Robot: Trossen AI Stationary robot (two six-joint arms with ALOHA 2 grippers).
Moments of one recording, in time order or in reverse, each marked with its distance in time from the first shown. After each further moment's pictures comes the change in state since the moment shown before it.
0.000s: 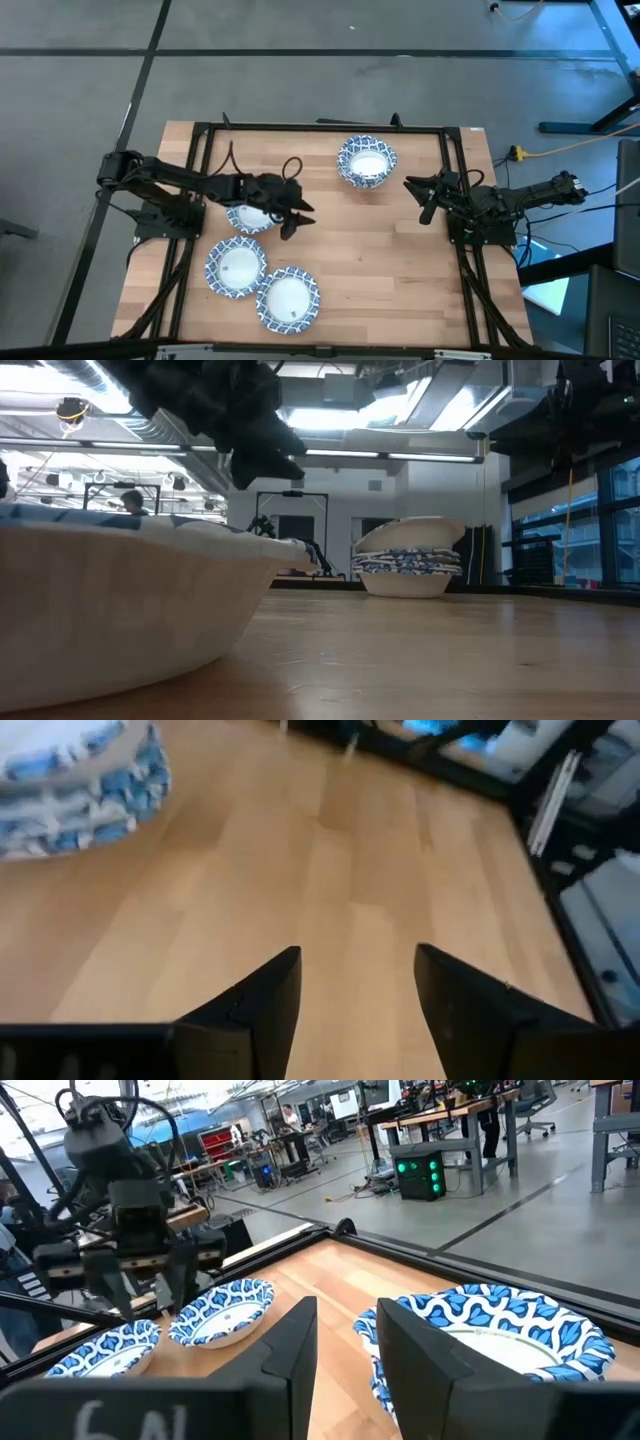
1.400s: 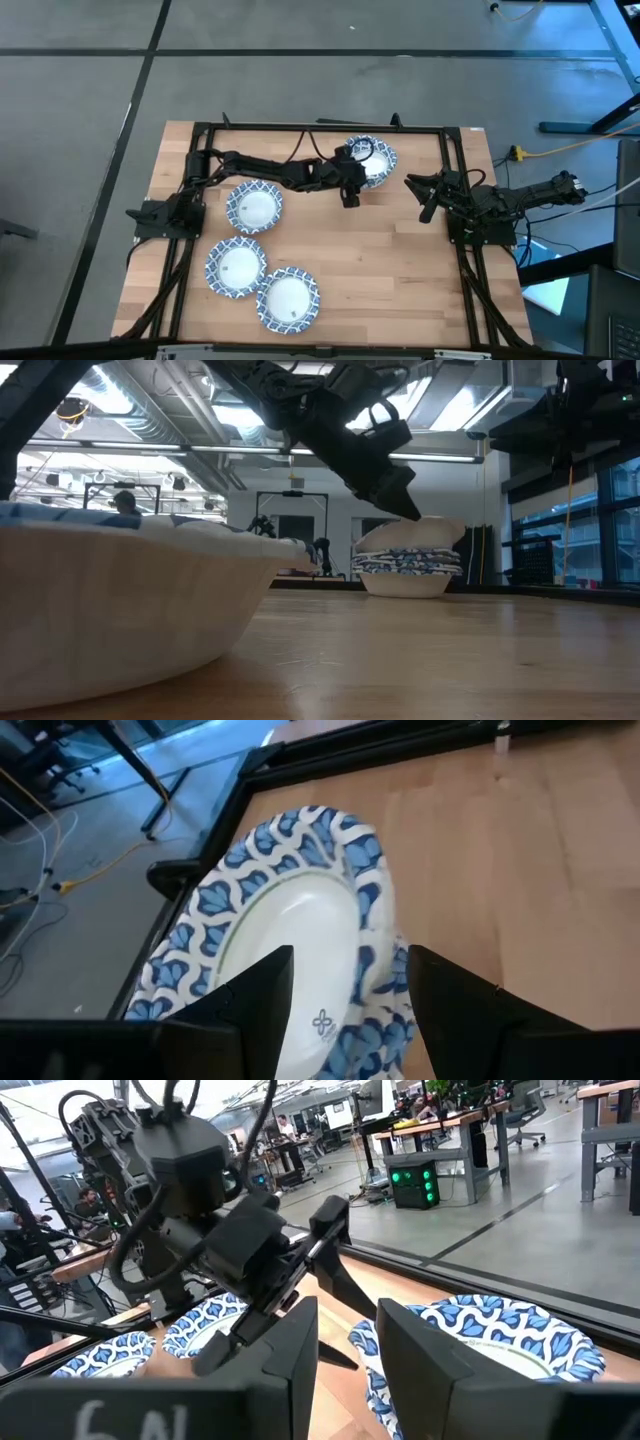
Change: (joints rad) left arm 0.128 0.672 0.731 -0.084 -0.374 0.617; right arm 0.000 -0.001 0.000 0.027 0.024 -0.019
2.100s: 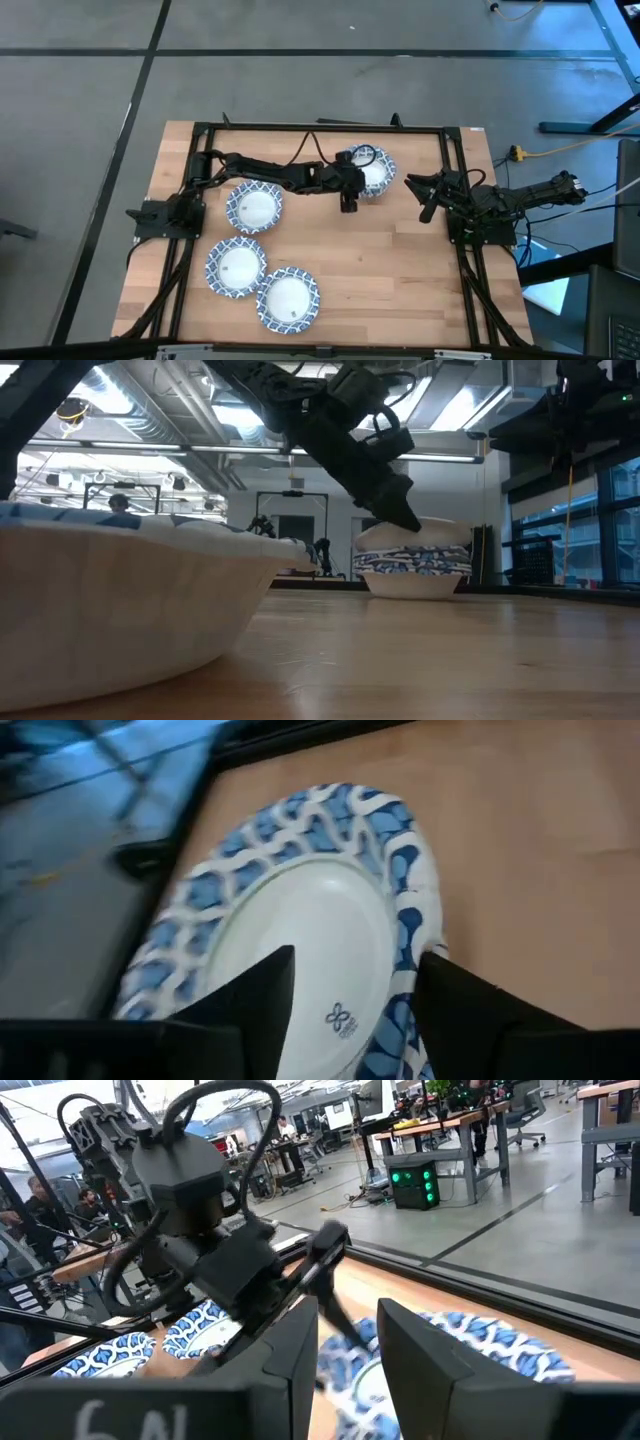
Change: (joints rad) left arm -0.013 0.015 0.000 -0.046 0.028 0.000; right arm 0.000 0.000 0.000 0.002 0.000 0.000
